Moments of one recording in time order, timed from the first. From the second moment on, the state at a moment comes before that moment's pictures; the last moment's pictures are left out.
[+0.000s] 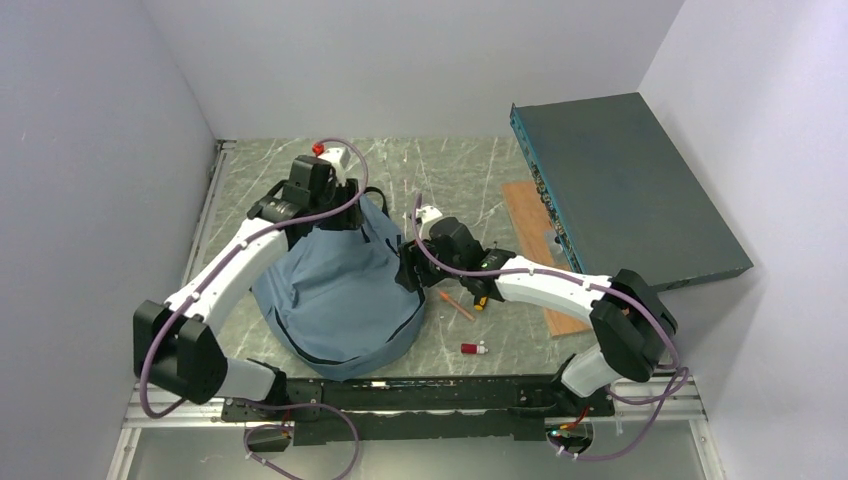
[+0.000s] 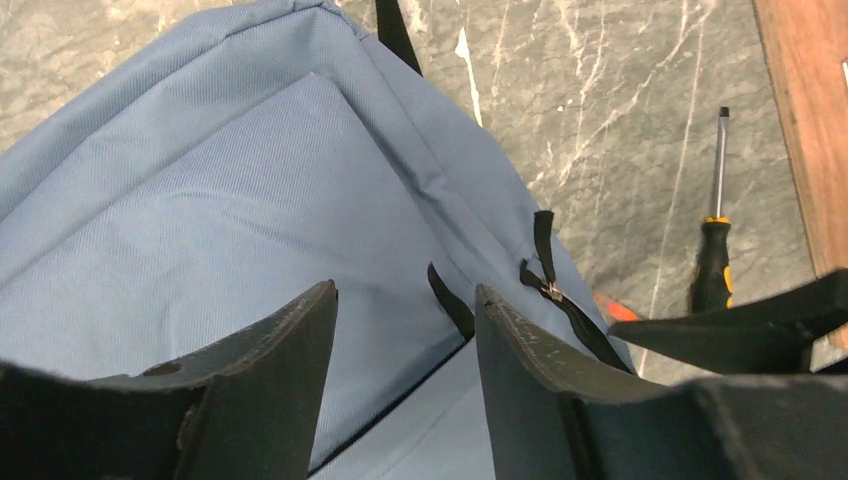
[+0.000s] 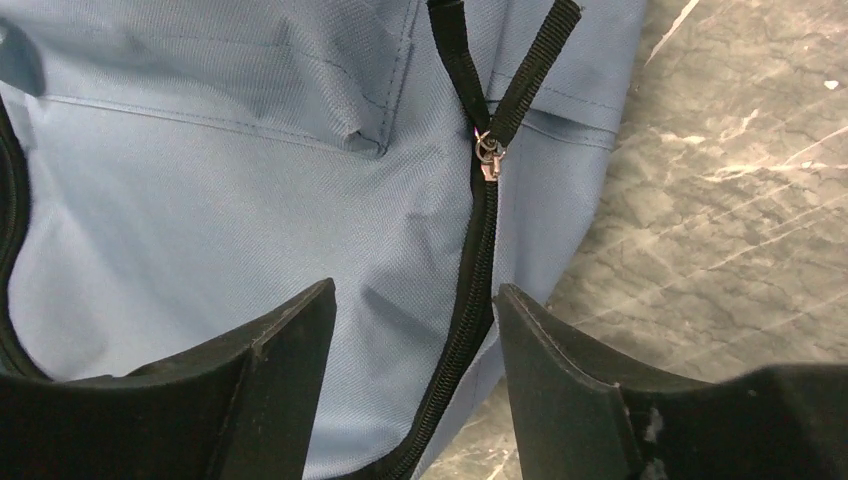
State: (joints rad) left arm -0.38 1.35 1.17 -0.53 0.04 -0.31; right arm 0.85 1.51 0.91 -0.02 -0.11 0.38
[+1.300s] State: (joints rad) left arm -0.39 1.31 1.01 -0.47 0.12 -0.35; right arm 0.85 1.59 0.96 -0.02 -0.06 0.40
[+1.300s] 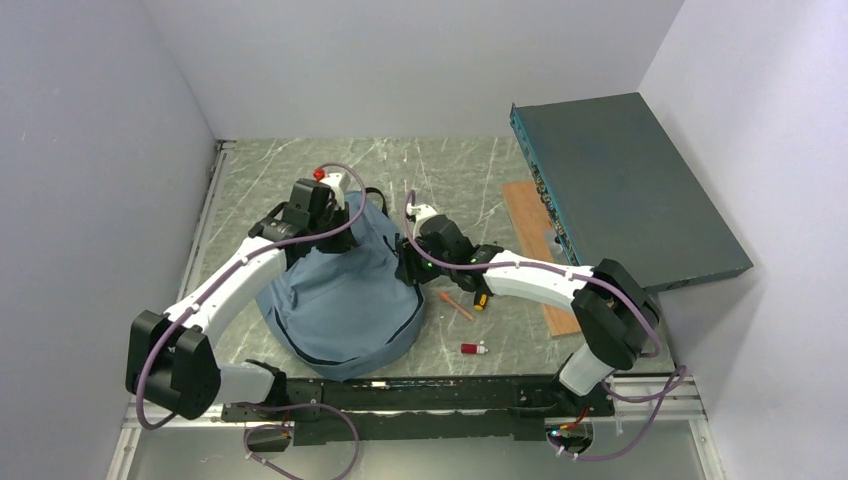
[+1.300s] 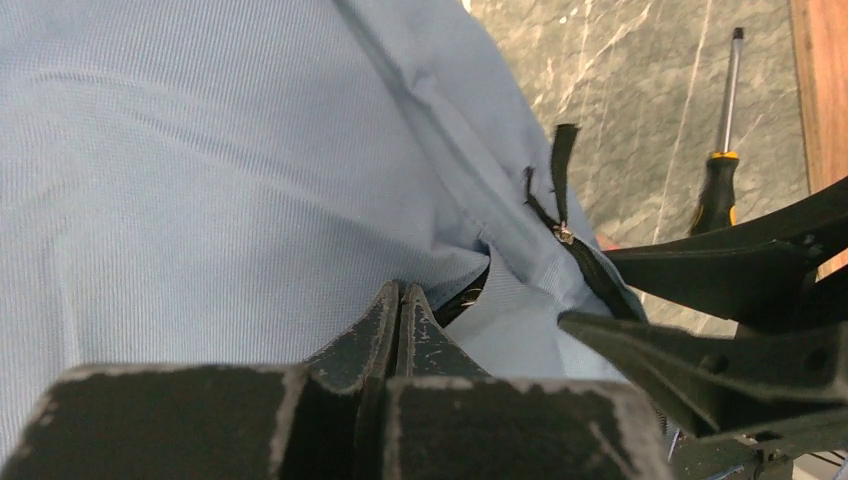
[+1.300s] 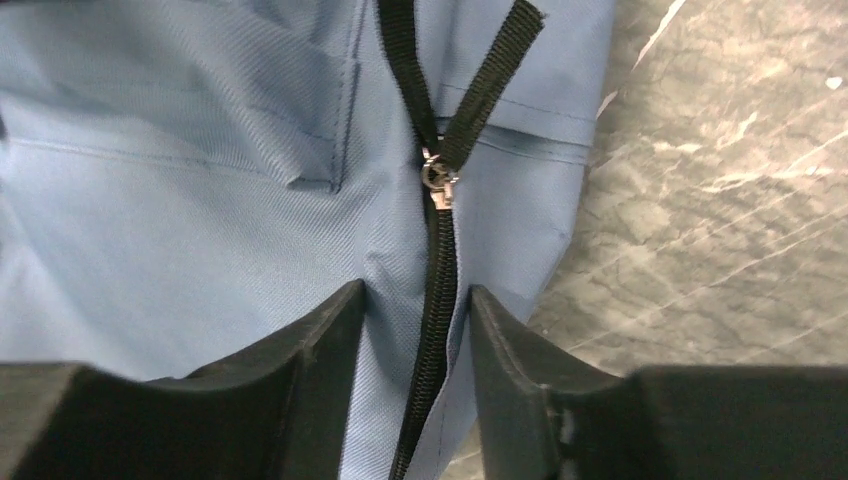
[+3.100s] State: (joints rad) left arm -0.34 0.76 0.84 -1.05 -0.61 -0.79; right arm 0.87 1.50 1.02 -0.19 0.04 0.28
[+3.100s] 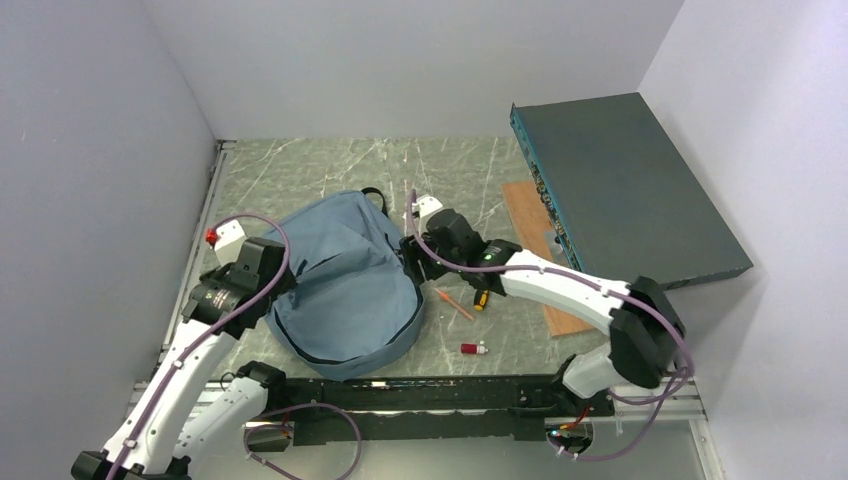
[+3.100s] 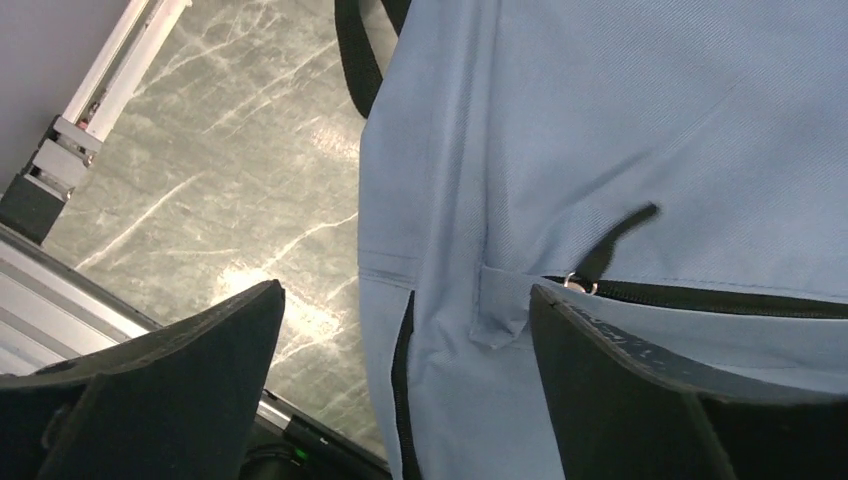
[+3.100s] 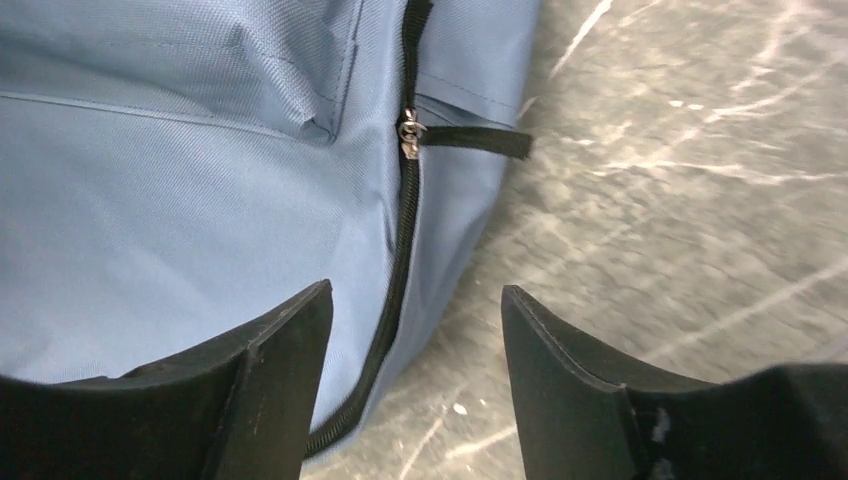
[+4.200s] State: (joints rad) left arm -0.34 0.90 0.91 -0.53 -0.13 -0.13; right arm 0.85 1.51 0.92 -0.49 0.37 0.48
